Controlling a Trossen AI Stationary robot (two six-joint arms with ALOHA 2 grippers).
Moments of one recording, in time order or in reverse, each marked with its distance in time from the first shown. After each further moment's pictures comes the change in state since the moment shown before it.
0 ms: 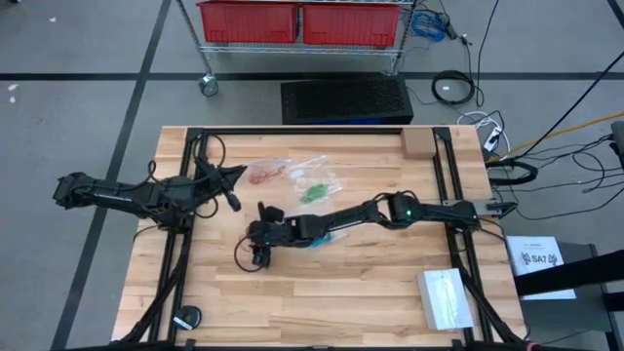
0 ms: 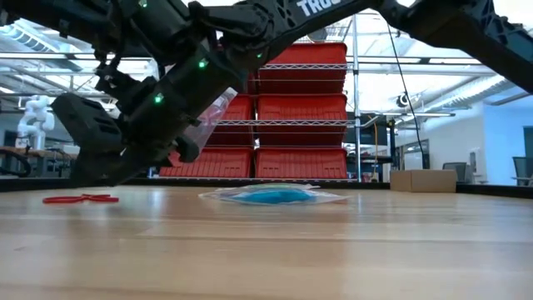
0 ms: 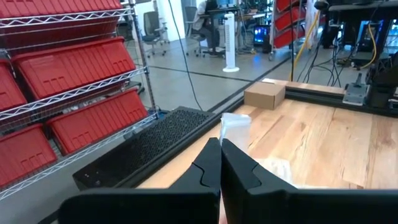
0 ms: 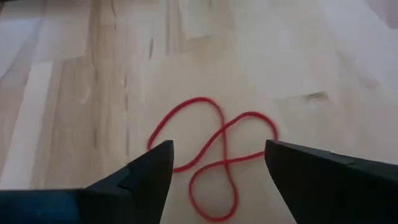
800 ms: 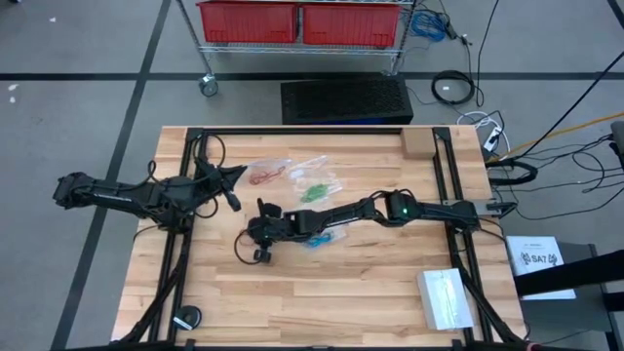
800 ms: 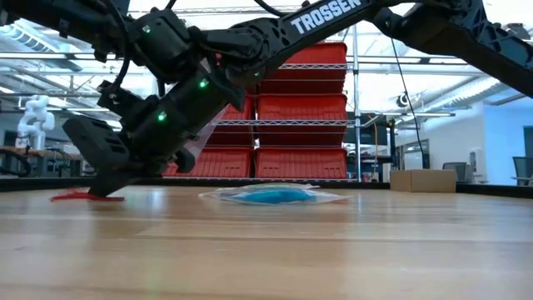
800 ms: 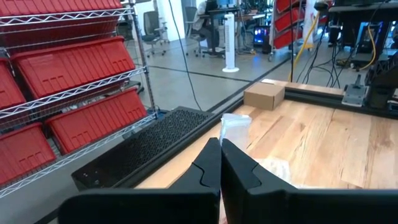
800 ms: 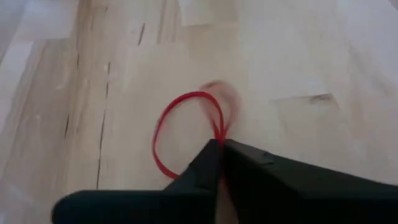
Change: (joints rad) left arm 0.000 0.000 0.000 -0.001 0.000 -0.007; right arm -0.025 0.048 0.005 0.003 -0.081 -0.078
